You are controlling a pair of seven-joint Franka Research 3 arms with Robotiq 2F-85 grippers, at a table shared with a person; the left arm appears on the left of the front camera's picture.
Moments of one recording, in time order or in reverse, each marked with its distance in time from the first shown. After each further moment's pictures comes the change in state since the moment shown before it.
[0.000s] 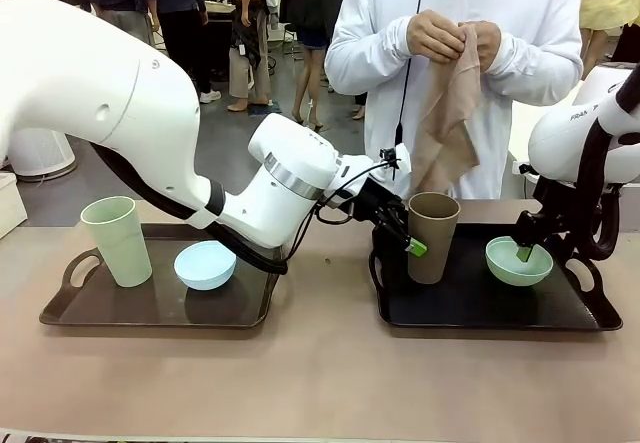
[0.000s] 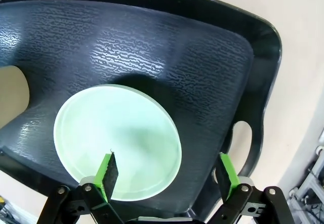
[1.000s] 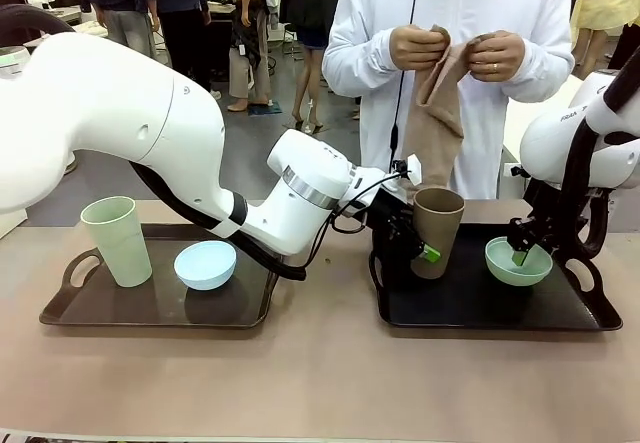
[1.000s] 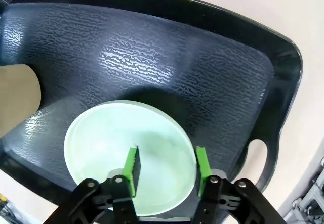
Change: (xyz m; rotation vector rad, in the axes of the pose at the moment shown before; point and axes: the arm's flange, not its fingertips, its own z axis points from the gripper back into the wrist) left arm -0.012 0.020 -0.037 -0.034 -0.040 -0.025; right arm 0.007 0.007 -0.010 0.049 -0.022 0.025
